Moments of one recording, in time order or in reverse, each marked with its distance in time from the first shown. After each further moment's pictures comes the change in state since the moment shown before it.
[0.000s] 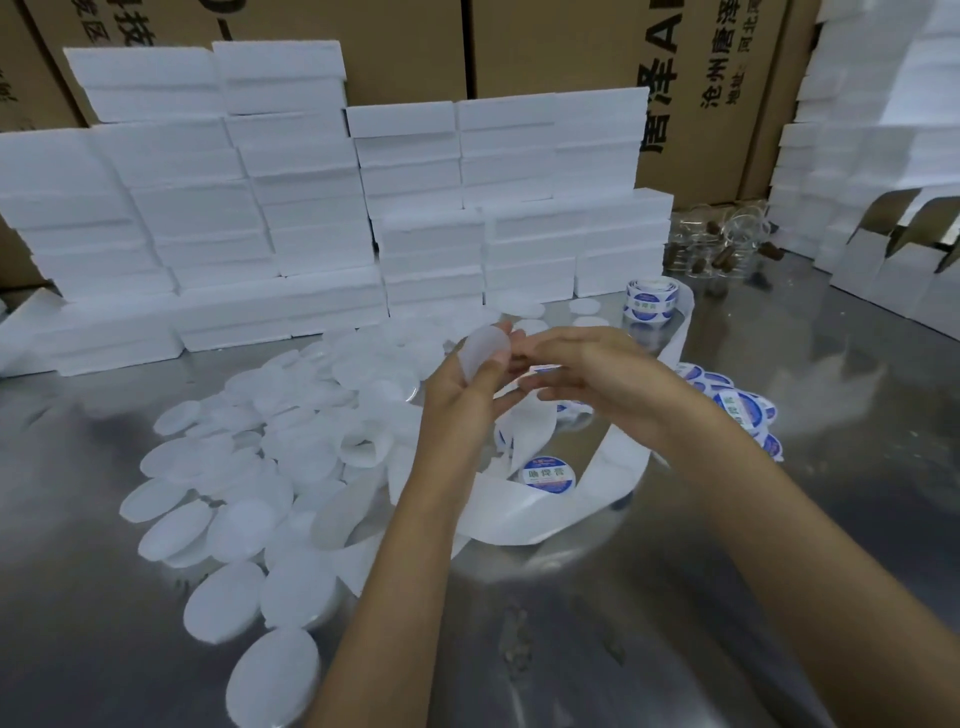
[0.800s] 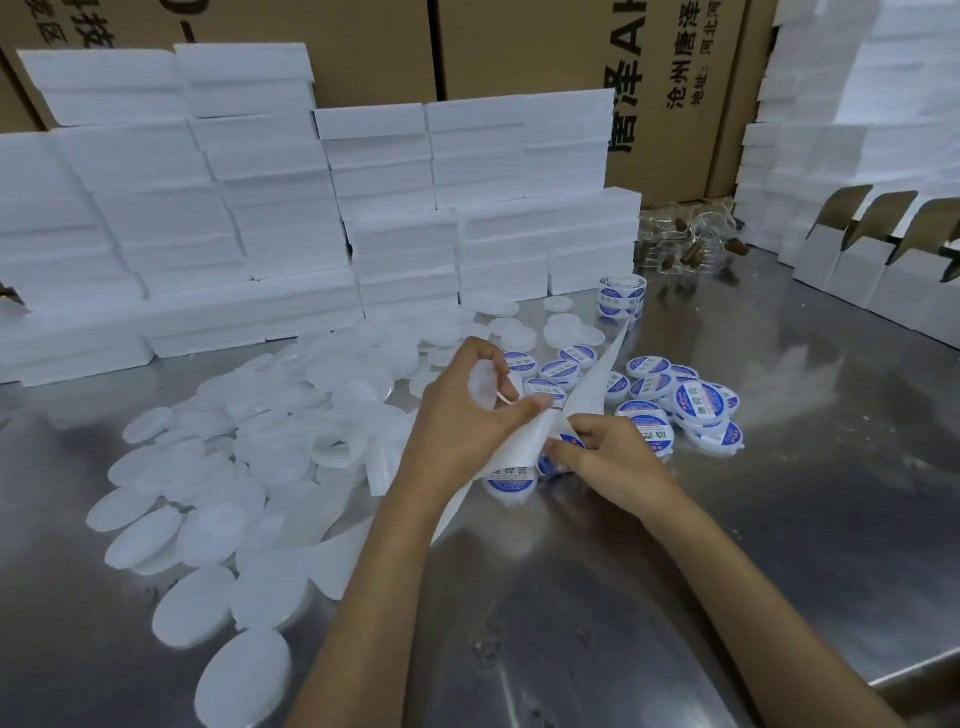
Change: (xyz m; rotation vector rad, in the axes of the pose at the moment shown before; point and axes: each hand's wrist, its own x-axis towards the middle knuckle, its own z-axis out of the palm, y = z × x) left_hand -0.005 -0.004 0.010 0.596 -0.104 0.119; right_hand -0.040 0.084 -0.016 -0.364 0.257 -0.015
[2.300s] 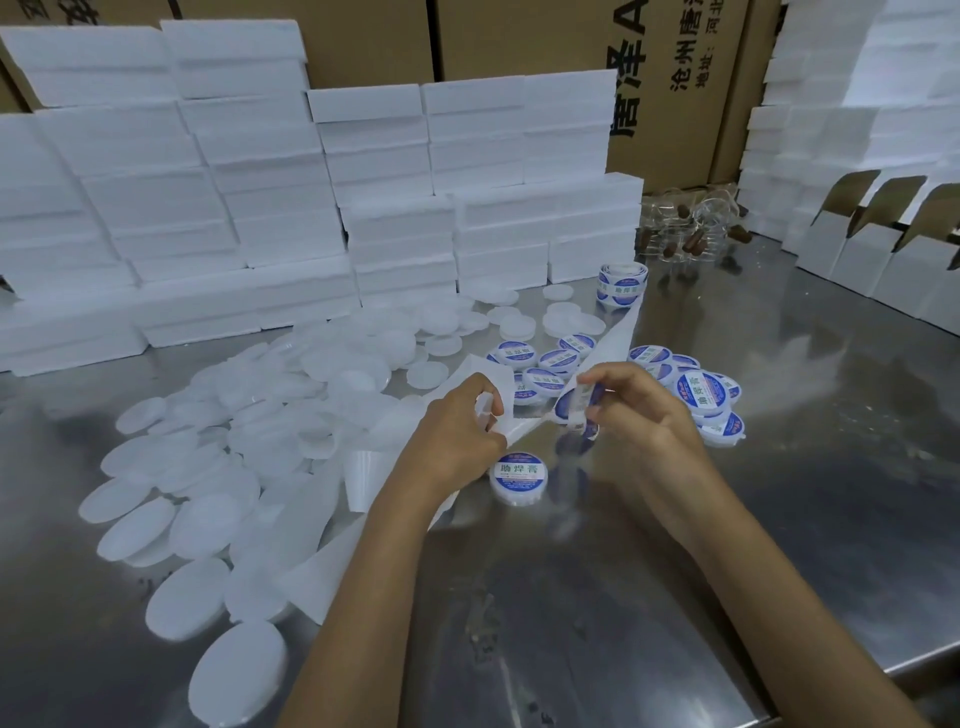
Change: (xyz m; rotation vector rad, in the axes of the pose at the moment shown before) left_hand 0.008 -0.030 0.002 0.443 -0.233 -0.182; right_hand -0.015 -0.001 -0.018 0.562 0.067 -0.200
